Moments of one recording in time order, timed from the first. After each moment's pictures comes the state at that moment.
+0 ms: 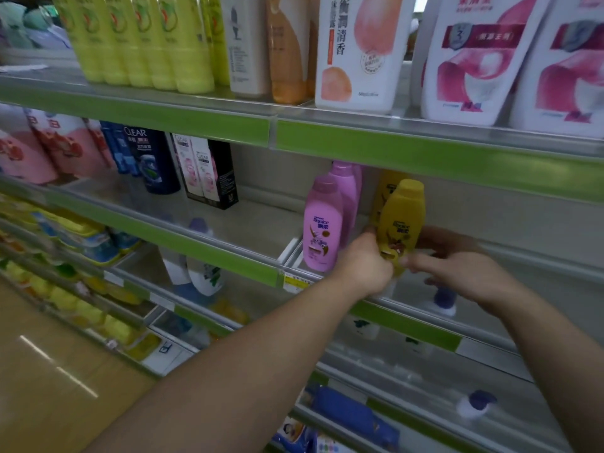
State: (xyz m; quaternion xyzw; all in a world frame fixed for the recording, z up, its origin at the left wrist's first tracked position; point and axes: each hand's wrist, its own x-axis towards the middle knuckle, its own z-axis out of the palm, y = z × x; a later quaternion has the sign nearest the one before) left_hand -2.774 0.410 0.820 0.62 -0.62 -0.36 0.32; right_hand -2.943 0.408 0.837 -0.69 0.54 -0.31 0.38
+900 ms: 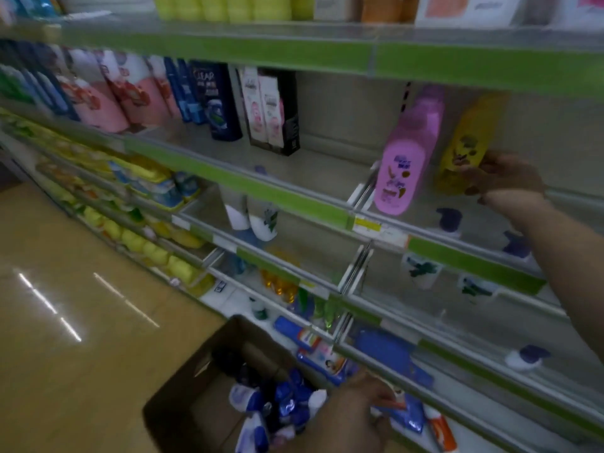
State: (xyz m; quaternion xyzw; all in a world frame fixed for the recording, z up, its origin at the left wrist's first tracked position) left_hand -2.693 0.660 0.656 0.65 -0.60 -0.43 0.17; right_hand -2.888 0.348 0.810 -0.60 0.60 -0.44 0.31
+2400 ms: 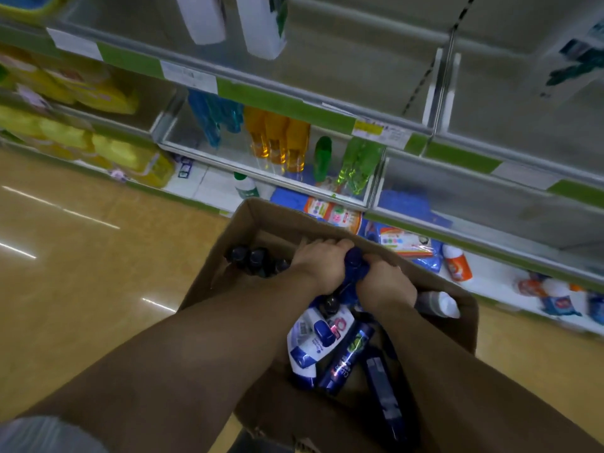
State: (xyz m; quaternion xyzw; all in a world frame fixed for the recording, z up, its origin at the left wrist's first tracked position) left_hand -2.485 0.569 0.392 0.56 -0.76 -0.32 -0.11; right_hand -2.619 0.604 0.396 -0.56 0.77 0.10 0.29
